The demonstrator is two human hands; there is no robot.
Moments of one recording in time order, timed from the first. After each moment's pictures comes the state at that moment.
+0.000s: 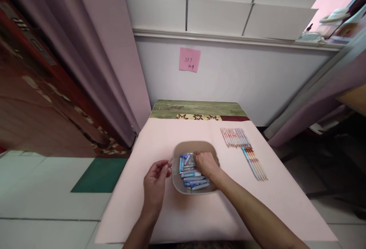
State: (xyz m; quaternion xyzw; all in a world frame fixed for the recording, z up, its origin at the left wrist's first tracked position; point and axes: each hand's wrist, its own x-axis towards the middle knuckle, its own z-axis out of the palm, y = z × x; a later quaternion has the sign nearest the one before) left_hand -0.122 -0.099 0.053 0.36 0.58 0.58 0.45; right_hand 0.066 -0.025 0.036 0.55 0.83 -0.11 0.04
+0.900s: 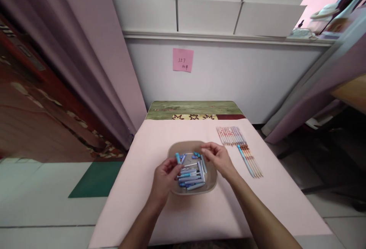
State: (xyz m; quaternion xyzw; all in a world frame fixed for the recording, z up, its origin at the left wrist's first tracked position) left_hand -0.085 -0.084 0.063 0.43 0.52 0.51 0.54; right_hand 0.123 -0.047 0.059 0.55 0.60 -0.38 -0.44
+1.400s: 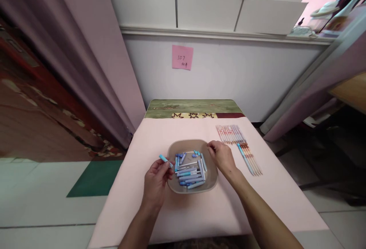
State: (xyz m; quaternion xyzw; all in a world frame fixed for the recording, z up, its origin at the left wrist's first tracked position) left_hand -0.099 -0.090 0.062 0.26 0.50 0.58 0.58; right_hand 0.134 -0.038 0.058 0.68 0.69 -0.12 -0.21
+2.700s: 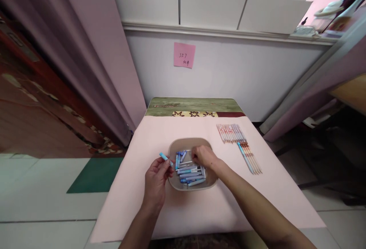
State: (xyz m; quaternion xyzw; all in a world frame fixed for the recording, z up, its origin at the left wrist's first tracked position) left_hand -0.100 -0.095 0.062 0.25 0.50 0.60 0.58; right_hand 0.088 -0.009 0.034 0.52 0.84 -0.14 0.08
